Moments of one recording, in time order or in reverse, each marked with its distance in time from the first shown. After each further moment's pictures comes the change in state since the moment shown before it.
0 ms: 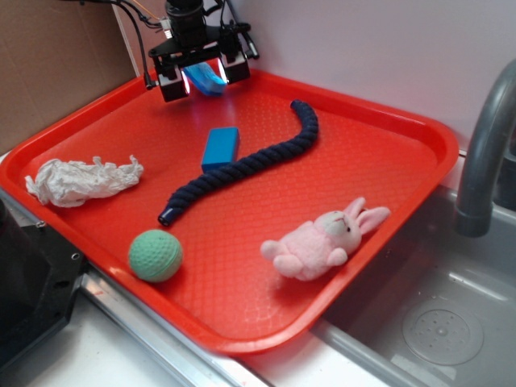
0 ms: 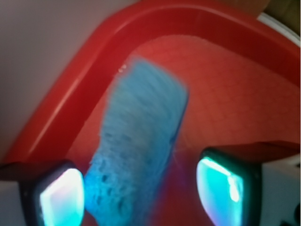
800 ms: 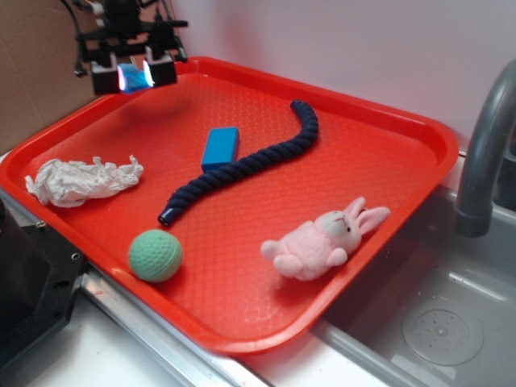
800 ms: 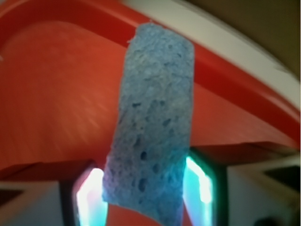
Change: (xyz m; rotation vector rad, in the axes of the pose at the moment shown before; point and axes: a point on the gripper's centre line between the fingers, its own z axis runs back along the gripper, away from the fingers) arm -0.006 0.086 0.058 0.180 0.211 0.056
